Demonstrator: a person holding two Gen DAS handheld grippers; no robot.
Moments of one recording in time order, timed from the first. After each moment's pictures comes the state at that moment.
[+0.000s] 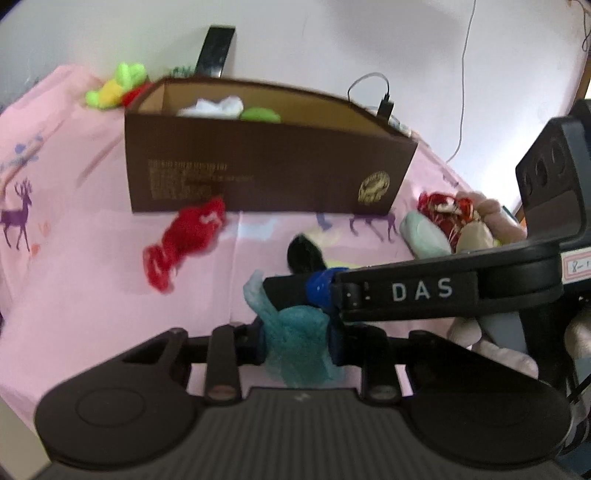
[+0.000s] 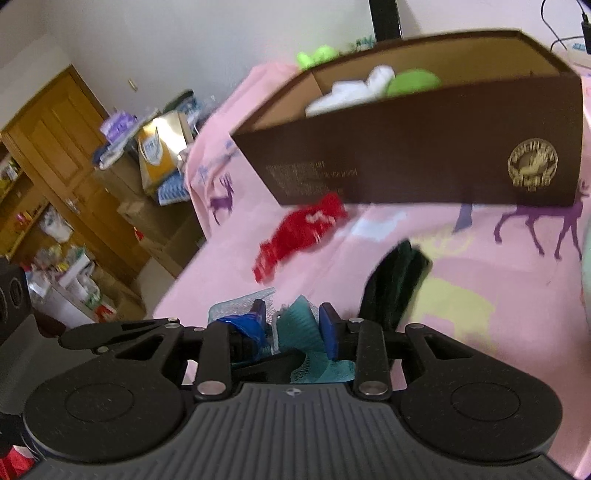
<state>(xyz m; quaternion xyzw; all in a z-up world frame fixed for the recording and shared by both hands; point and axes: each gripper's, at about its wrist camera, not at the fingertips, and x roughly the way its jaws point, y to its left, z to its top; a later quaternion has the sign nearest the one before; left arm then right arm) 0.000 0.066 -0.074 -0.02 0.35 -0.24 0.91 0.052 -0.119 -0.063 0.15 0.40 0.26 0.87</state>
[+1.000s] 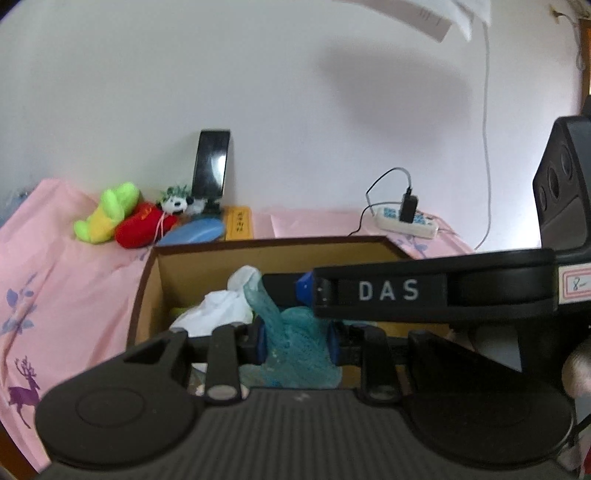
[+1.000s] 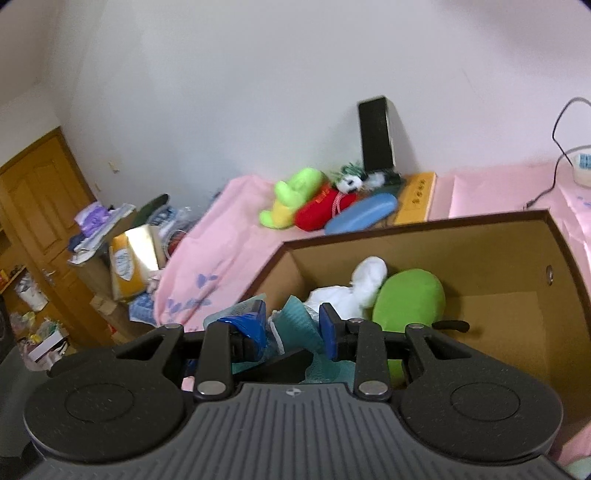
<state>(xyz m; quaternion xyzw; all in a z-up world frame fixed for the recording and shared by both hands) 0.151 0.037 0.010 0.01 0.24 -0.23 0.94 0.195 -0.127 0.005 0.16 0.28 0.21 0.92</state>
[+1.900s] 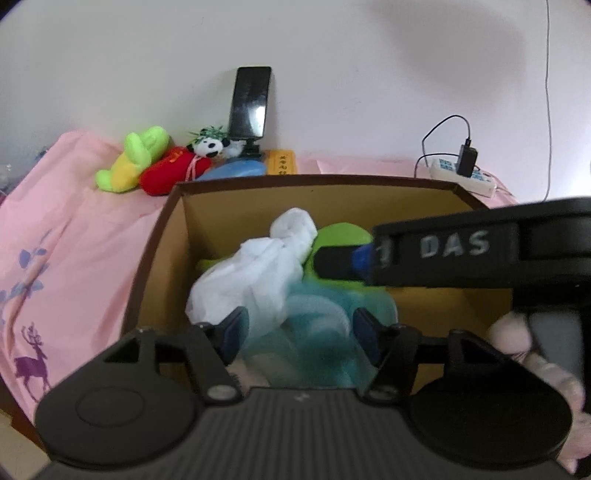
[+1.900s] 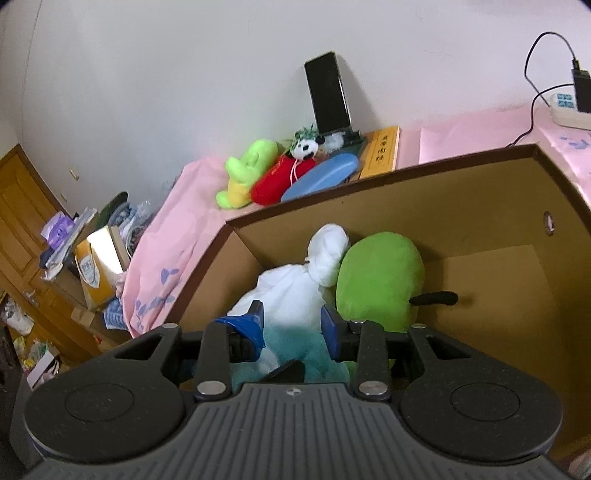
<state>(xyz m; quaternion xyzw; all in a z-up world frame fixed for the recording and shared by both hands) 0.200 0.035 -0.034 0.03 0.31 -0.16 0.94 0.222 -0.140 -0.021 0.20 0.33 0.16 0.91</state>
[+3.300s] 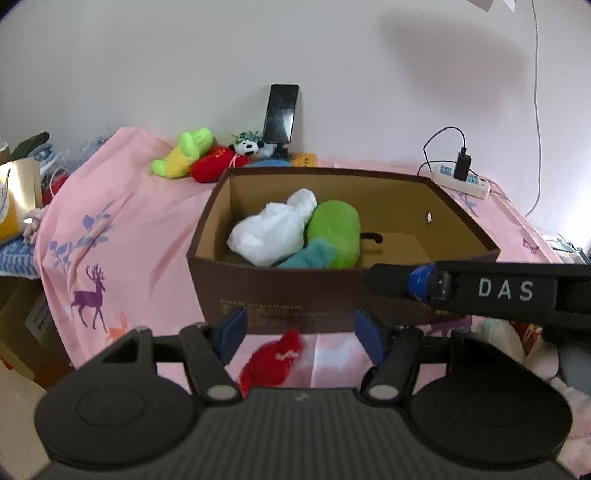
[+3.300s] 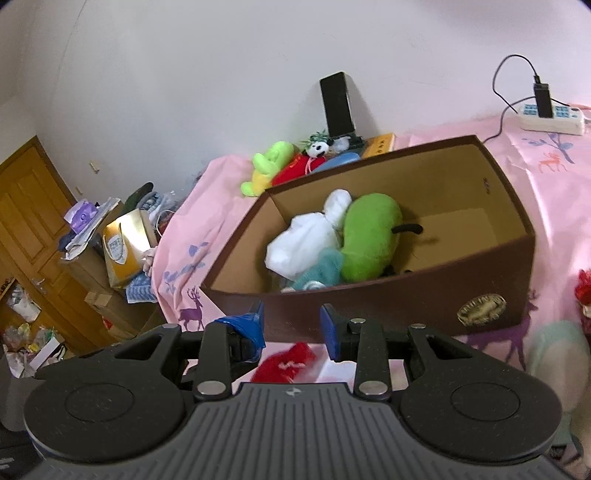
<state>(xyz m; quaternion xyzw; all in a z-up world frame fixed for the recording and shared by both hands) 0.059 0.048 -0.004 0.02 0.30 -0.11 0.95 0.097 -0.142 -0.002 0.19 0.31 0.16 0.92</state>
